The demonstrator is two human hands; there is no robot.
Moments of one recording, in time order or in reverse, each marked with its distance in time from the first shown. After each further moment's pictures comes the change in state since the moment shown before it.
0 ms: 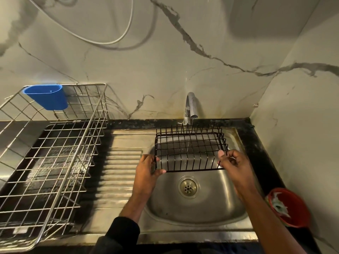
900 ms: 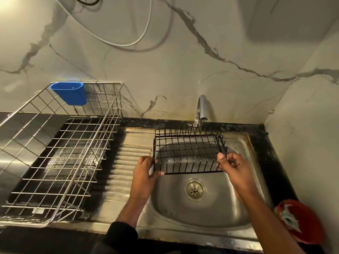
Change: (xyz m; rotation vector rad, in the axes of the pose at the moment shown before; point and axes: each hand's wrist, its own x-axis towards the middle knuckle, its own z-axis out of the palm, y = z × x) left_hand -0.021 -0.005 -0.022 0.042 0.108 0.014; right_hand 0.008 0.001 0.013 0.042 -0.117 -0.004
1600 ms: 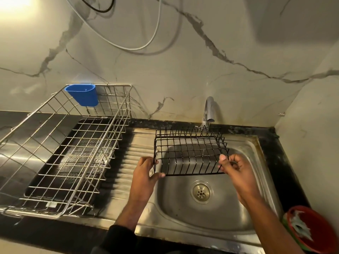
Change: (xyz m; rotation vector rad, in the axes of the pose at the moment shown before) left_hand -0.007 0.002 -0.020 0.086 0.060 0.058; right_hand -0.001 -0.003 0.012 0.062 -0.044 -0.006
